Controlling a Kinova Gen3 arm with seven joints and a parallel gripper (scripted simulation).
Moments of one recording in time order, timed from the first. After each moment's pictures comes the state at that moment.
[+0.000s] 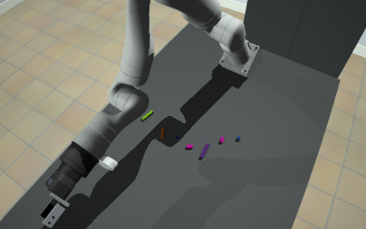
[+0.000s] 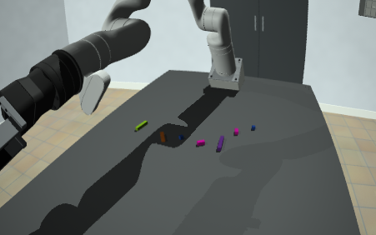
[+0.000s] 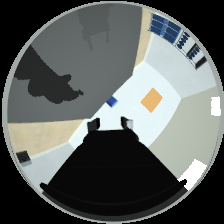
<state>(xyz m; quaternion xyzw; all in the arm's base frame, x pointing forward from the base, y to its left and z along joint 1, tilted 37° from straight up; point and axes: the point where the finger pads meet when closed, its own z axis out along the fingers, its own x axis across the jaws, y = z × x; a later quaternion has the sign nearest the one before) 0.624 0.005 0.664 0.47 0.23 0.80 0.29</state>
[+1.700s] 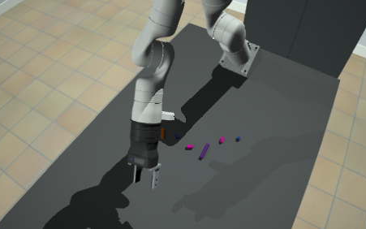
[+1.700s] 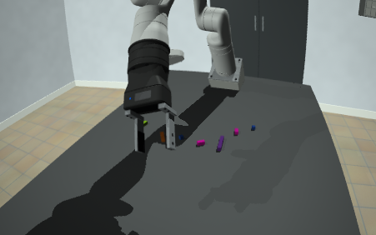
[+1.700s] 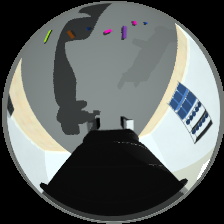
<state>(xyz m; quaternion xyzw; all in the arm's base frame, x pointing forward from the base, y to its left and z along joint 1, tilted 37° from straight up) 0.491 0.085 0.453 0.45 0.62 0.55 0.33</state>
